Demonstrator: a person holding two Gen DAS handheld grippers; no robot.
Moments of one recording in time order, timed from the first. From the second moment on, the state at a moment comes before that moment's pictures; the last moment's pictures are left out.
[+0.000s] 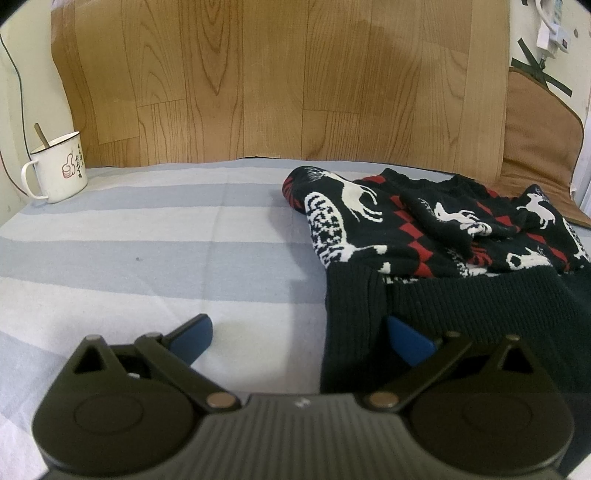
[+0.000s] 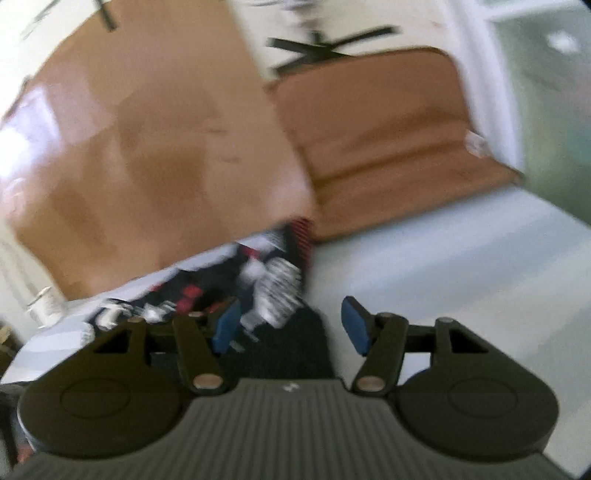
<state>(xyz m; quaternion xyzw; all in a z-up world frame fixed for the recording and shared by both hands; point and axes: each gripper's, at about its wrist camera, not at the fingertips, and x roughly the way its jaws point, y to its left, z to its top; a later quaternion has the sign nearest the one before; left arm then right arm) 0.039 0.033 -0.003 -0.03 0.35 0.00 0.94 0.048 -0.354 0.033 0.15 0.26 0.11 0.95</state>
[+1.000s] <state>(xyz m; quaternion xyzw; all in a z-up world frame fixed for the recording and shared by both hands) 0.039 0.035 -0.003 -0.03 0.35 -0.01 0.94 0.329 -0.201 -0.019 0.01 0.47 0.19 0.86</state>
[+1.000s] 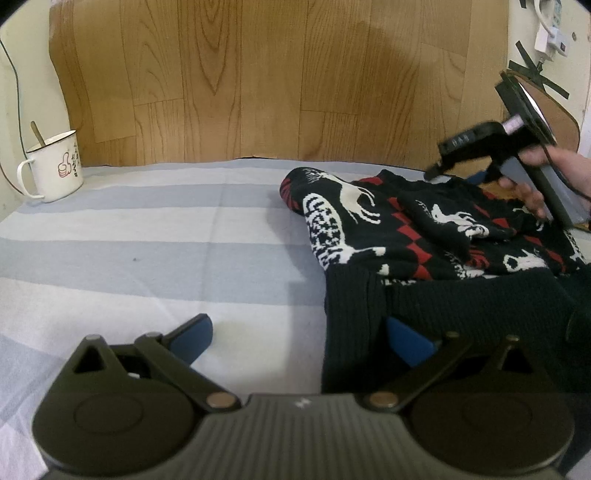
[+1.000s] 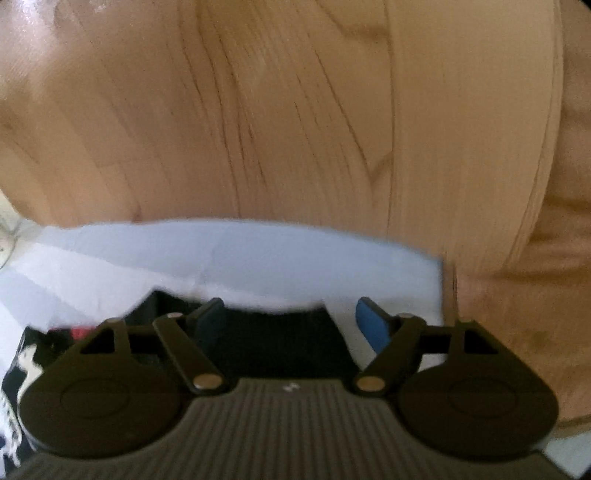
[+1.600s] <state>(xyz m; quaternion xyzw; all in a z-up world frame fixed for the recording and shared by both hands) 0.021 0.085 0.015 -0.14 0.26 0.05 0.95 0.109 -0.247 0.073 0.03 0.34 0.33 0.88</state>
